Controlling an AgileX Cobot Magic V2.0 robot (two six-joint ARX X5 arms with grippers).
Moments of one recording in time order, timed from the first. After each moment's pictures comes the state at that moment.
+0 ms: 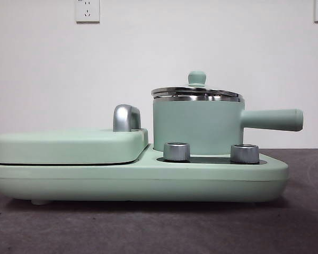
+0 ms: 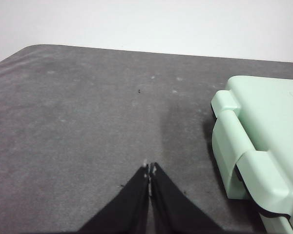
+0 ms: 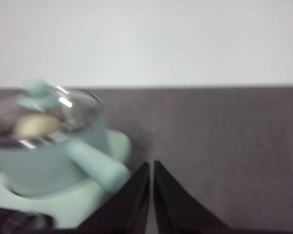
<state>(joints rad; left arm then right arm) -0.01 0.01 0.03 -0.17 -0.03 -0.07 0.04 0.08 0.21 -0.21 -0.19 0.11</state>
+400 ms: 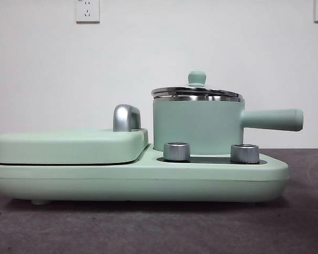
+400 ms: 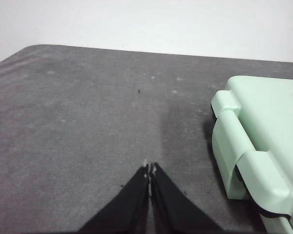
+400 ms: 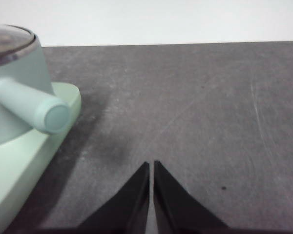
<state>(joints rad) -0.01 0.01 0.03 -0.17 -0.03 -0.07 0.03 0.01 0.02 -0.18 -0.07 0.08</state>
